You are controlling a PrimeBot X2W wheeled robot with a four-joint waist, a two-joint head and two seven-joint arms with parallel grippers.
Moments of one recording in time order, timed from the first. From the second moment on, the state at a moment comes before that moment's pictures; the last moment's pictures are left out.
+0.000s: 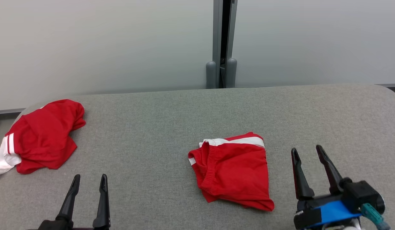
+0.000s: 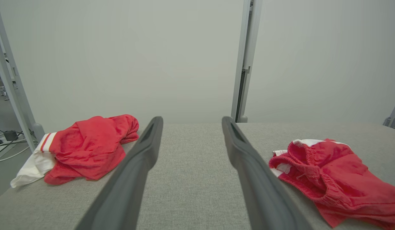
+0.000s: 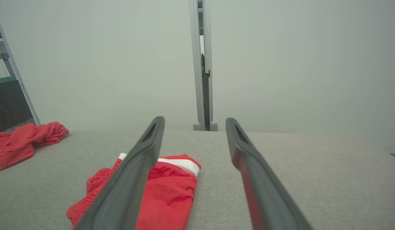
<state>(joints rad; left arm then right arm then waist) 0.08 0.05 0.01 0.05 -0.11 -0.08 -0.26 0.00 -0.05 0.03 0.09 0.07 0.13 -0.22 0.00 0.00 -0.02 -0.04</state>
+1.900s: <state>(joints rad) -0.12 0.05 -0.04 0.00 -0.13 -0.08 -0.26 -0.44 -0.16 0.11 0.79 0.12 0.13 -0.23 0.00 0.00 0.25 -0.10</state>
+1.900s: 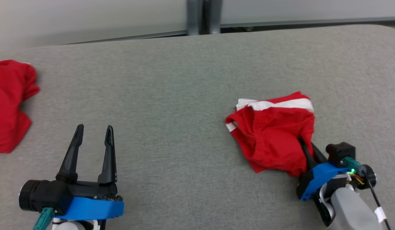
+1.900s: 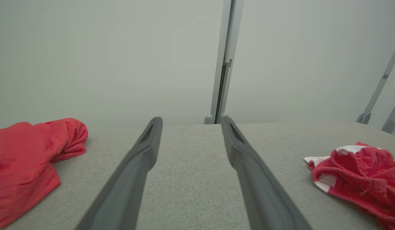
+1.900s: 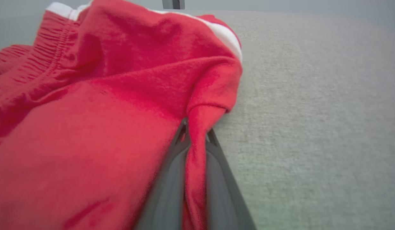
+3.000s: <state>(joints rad) -0.33 0.14 -0.07 -0.09 -0.08 -0.11 -0.26 -0.93 -0.57 0.01 0.66 0.09 0.13 -0.04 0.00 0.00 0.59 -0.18</state>
